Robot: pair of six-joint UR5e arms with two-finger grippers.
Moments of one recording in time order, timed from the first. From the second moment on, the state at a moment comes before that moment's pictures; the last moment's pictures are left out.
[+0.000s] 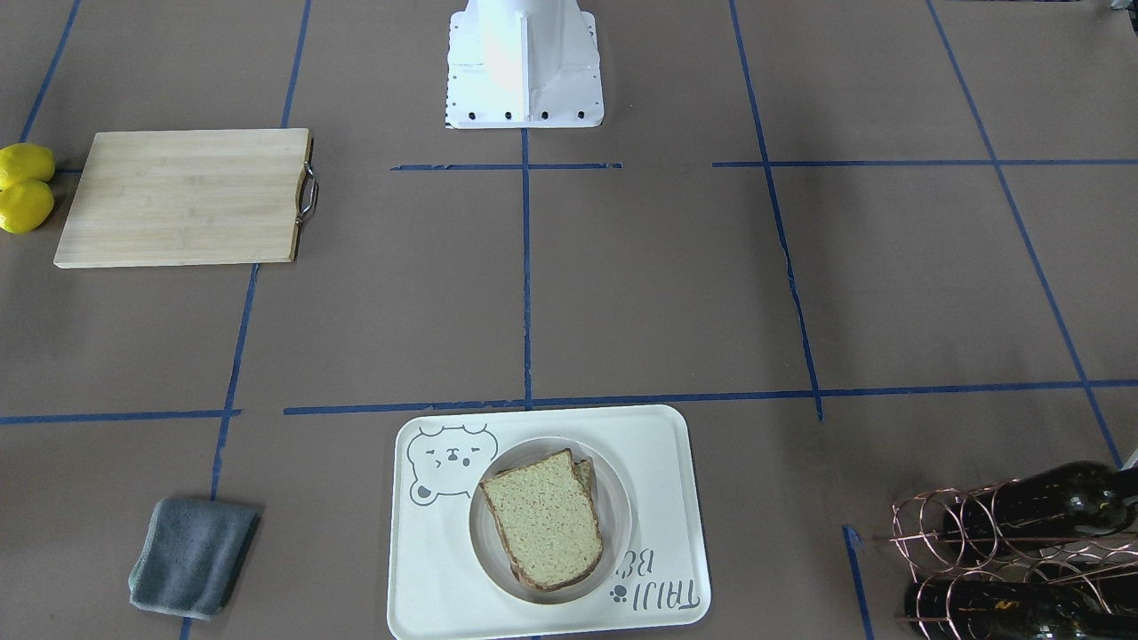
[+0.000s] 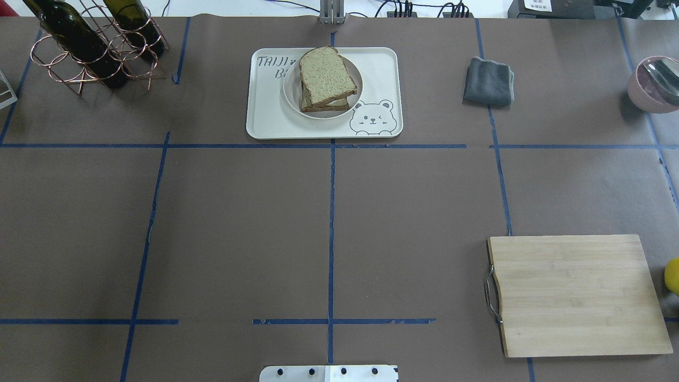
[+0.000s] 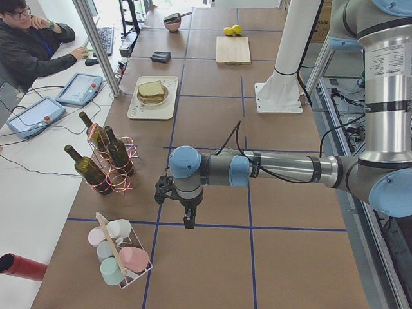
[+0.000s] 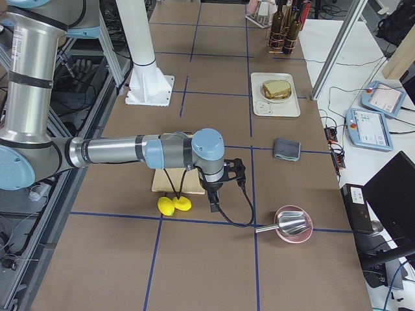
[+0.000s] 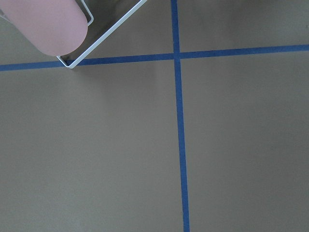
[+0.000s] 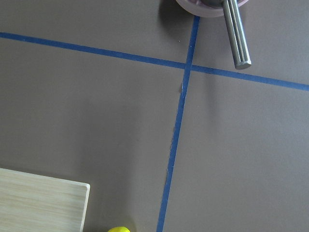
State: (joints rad) left arm -1.56 -1.45 -1.76 -1.50 -2.34 0.06; right arm 1.58 -1.79 1.91 -1.59 2.34 -0.10
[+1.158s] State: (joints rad) left arm -1.56 -1.45 -1.76 -1.50 -2.34 0.06; right arm 1.58 -1.80 1.91 -1.59 2.35 -0.10
